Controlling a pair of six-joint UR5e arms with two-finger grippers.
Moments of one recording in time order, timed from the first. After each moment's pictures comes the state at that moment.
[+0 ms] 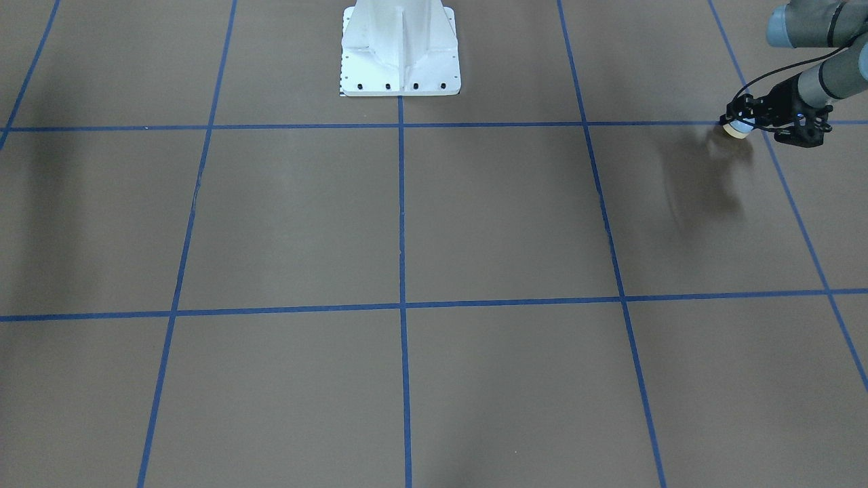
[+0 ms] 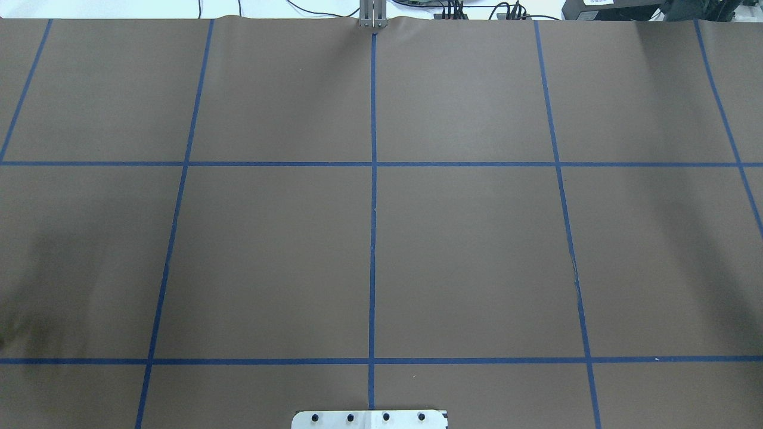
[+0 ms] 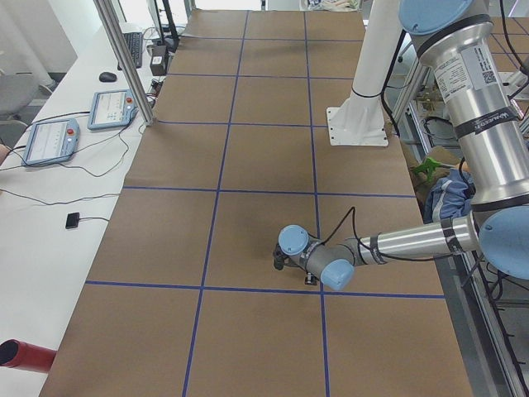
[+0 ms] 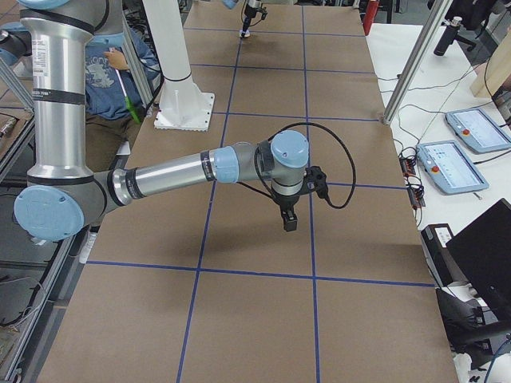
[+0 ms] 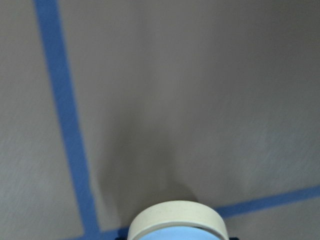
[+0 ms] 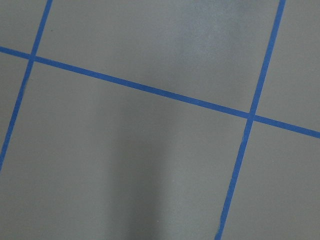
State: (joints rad) left arm -0.94 -1.20 -1.62 -2.26 -2.49 -0.57; right arm 1.50 -1.63 1.90 -1.71 2.40 -0.12
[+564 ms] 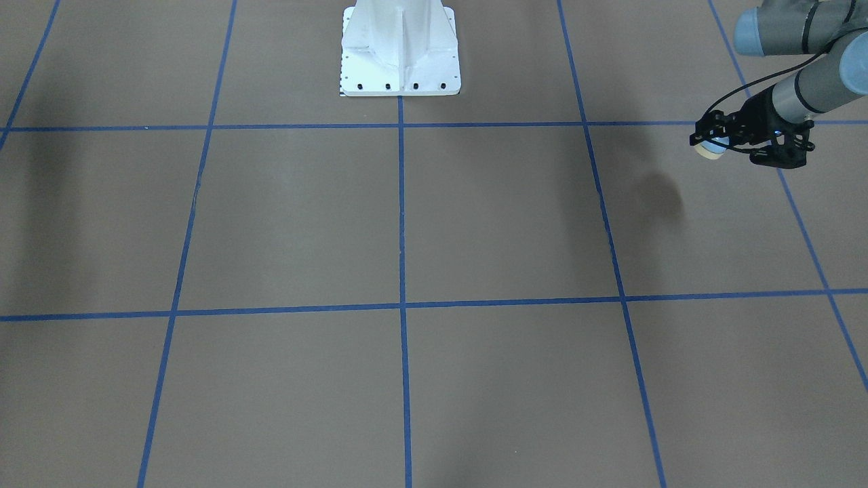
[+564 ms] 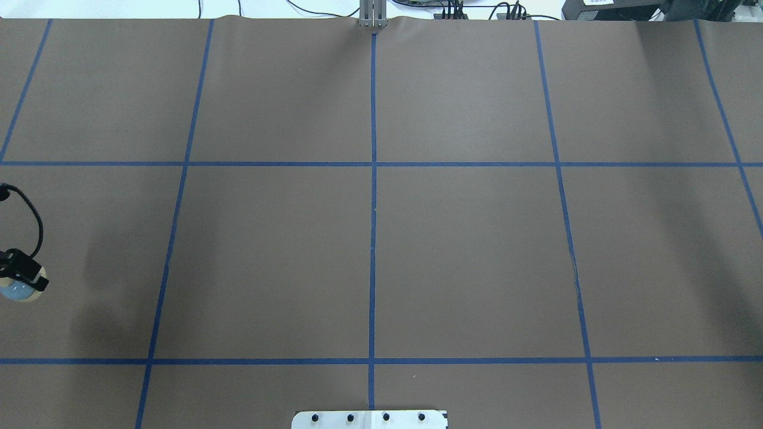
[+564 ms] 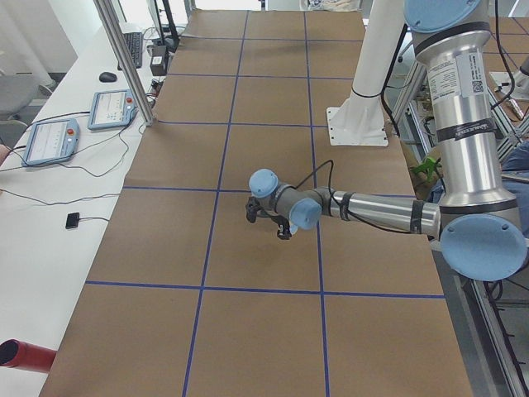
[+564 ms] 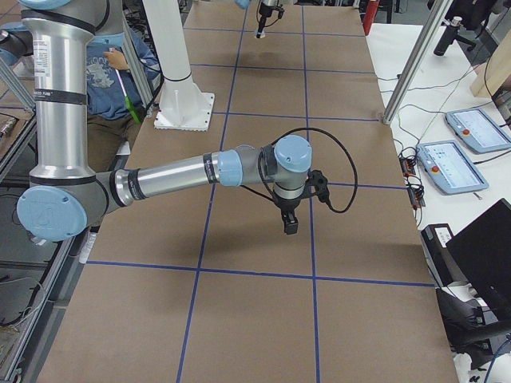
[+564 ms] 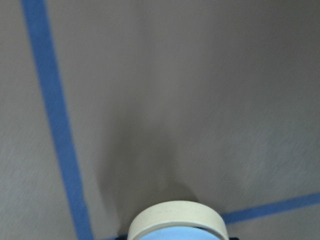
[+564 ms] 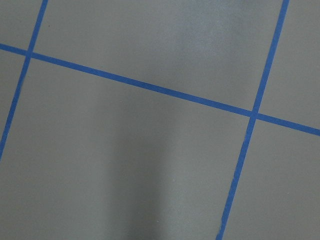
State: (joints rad) left arm -0.98 -1.41 -1.87 -1.81 -2.48 -0.58; right arm 1.49 -1.62 1.87 -1.71 2.40 -0.12
